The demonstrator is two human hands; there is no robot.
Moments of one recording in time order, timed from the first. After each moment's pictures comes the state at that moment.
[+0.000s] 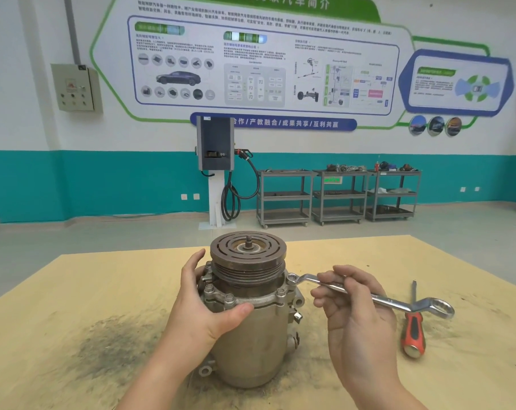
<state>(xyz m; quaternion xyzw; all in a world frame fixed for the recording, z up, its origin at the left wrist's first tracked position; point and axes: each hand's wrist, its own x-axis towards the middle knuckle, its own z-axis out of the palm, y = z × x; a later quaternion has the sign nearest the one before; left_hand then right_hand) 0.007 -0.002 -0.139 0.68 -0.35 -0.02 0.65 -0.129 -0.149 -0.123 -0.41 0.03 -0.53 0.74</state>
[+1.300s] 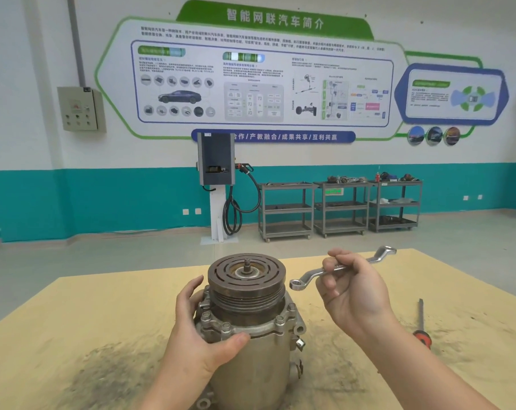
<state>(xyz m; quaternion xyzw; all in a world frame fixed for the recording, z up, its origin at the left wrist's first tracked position) 0.020 -0.012 -0.154 0.63 -0.36 -0.01 0.69 -0.095 -0.207 -0.080 -0.36 0.07 -0.37 0.86</state>
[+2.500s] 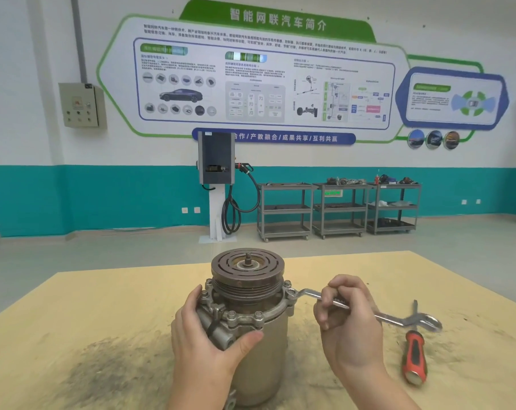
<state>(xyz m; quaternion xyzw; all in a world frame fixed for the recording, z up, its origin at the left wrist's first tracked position) -0.017 -0.029 -0.158 0.70 -0.26 0.14 0.65 -0.106 -0.185 -0.125 -0.41 0.03 -0.51 0.76</state>
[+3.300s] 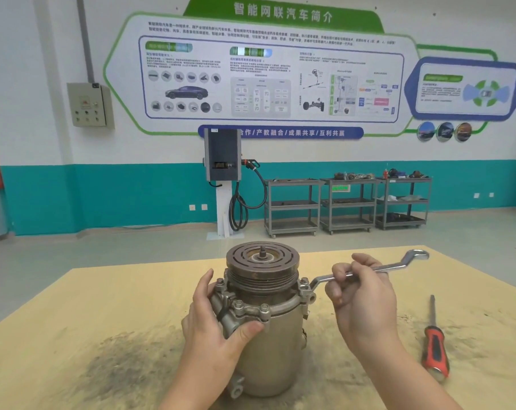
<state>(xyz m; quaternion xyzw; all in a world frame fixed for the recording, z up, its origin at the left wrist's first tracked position) 0.012 -0.015 -0.162 0.72 -0.33 0.10 0.60 -0.095 -0.183 -0.100 -0.38 0.07 -0.50 0.78</state>
